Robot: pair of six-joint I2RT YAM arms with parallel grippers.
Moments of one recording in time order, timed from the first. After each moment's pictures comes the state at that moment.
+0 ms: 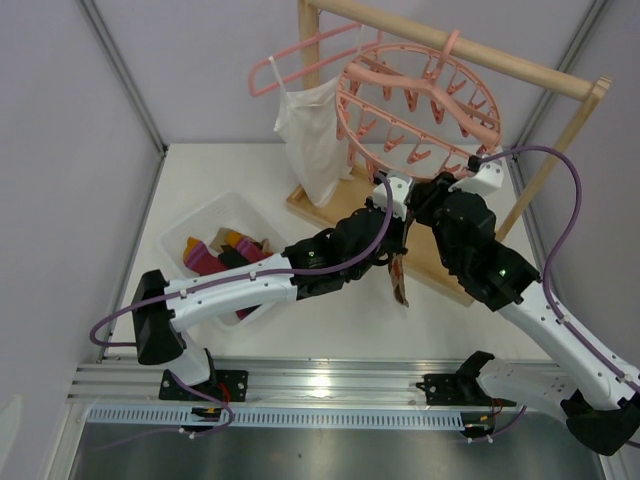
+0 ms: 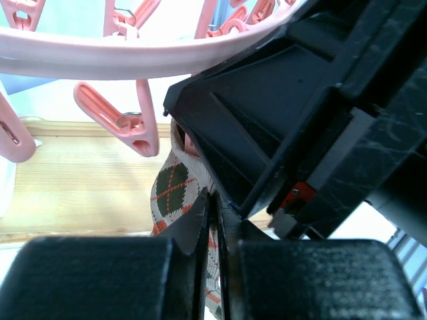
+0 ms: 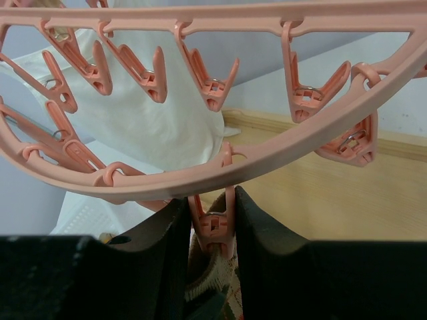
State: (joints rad) left arm -1.20 1.61 1.50 -0.03 -0.52 -0.26; right arm 0.73 1.00 1.16 -0.33 0.67 0.59
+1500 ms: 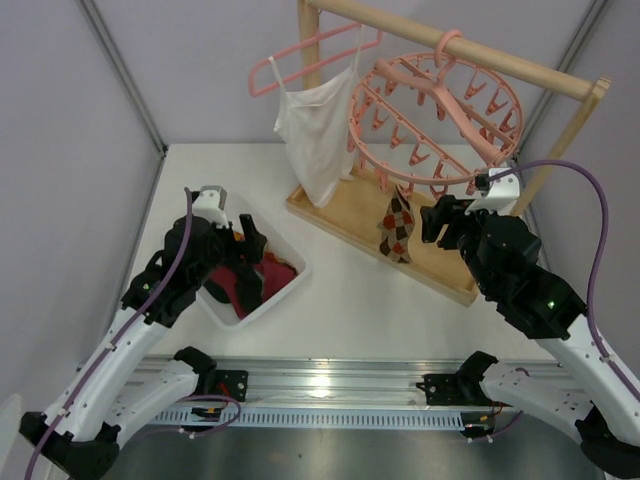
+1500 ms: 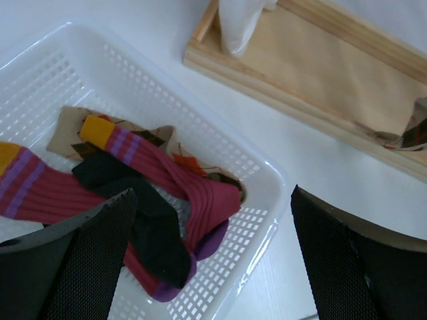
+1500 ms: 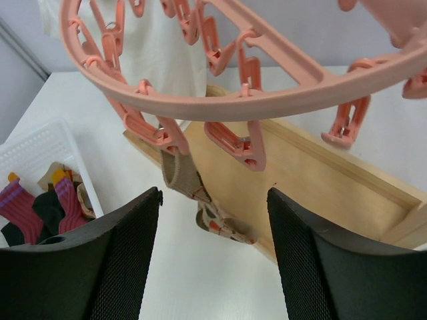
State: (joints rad) left arm -0.49 0.79 0.94 -0.58 -0.17 -0.35; right arm 0.74 0.80 1.19 -0.55 0.53 0.27
